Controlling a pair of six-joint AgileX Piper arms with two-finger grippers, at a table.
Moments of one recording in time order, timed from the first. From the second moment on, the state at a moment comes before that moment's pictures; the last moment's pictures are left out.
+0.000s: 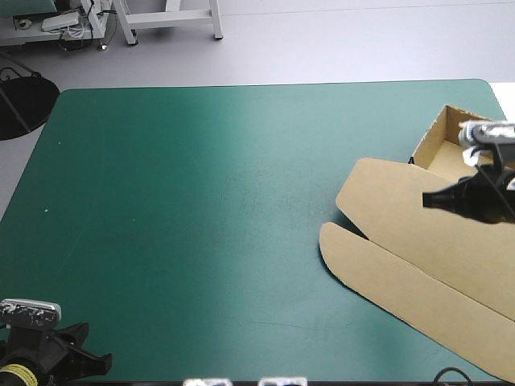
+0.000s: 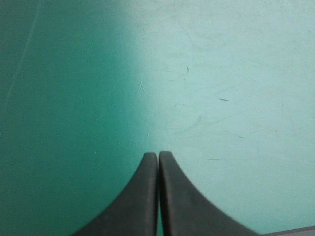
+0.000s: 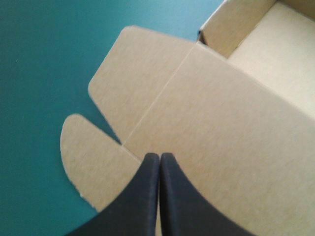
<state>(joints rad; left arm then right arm) -0.33 0.22 -0.57 0.11 1.24 -0.18 -0.15 1.06 -1.32 0.26 1.25 -0.21</state>
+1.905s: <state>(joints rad) -0.33 0.21 -0.49 -0.10 1.03 0.12 -0.12 0.40 -0.48 0.37 0.92 -0.32</state>
